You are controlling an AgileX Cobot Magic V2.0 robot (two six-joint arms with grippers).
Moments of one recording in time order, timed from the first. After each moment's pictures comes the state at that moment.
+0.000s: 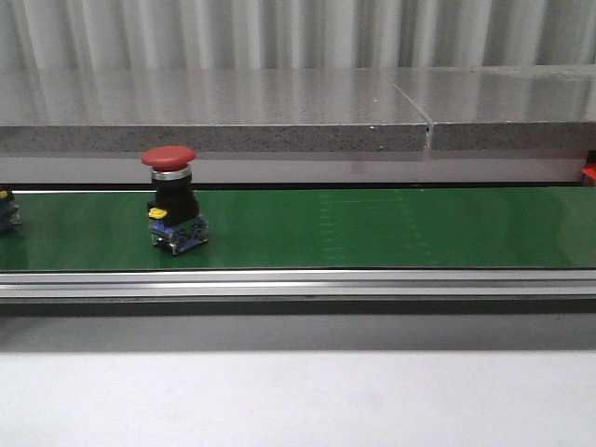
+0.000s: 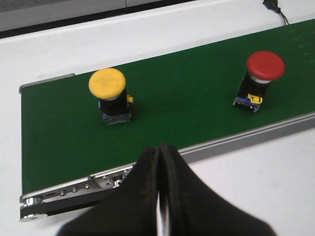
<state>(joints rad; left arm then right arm) -0.24 0.75 -0.74 -0.02 0.72 0.10 0.20 0.39 -0.63 -0.06 0.77 0.06</state>
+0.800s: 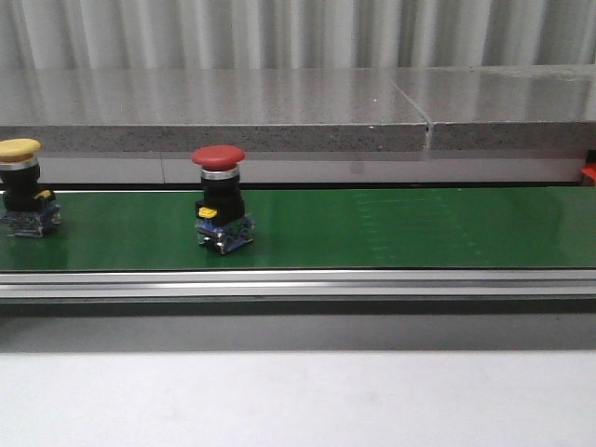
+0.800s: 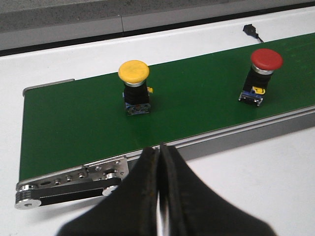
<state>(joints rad) -0.24 0.48 -0.61 -0.05 0.73 0.10 0.44 0.83 -0.84 -0.06 0.83 0.06</state>
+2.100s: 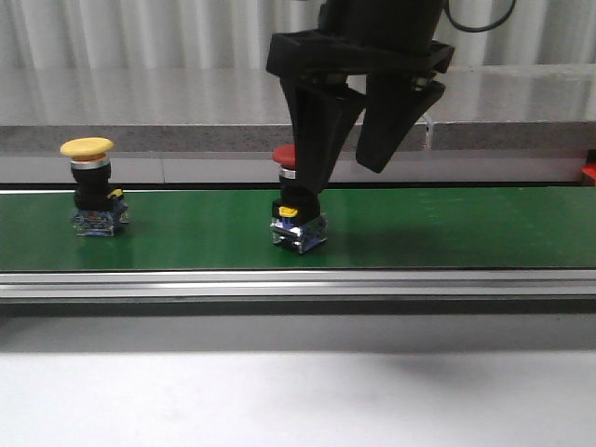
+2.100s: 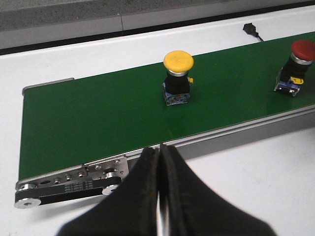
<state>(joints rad) -0.24 0.48 -0.61 -0.05 0.74 0.10 0.58 1.78 -1.52 0.10 1.07 -0.19</state>
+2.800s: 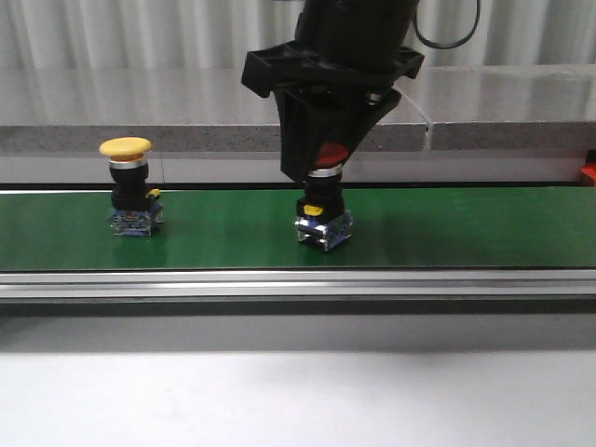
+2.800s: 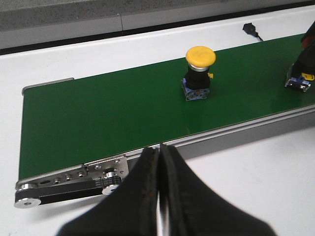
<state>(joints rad) -0.24 0.48 -0.61 -0.05 0.74 0.10 0.58 1.82 -1.53 0.10 0.93 -0.20</state>
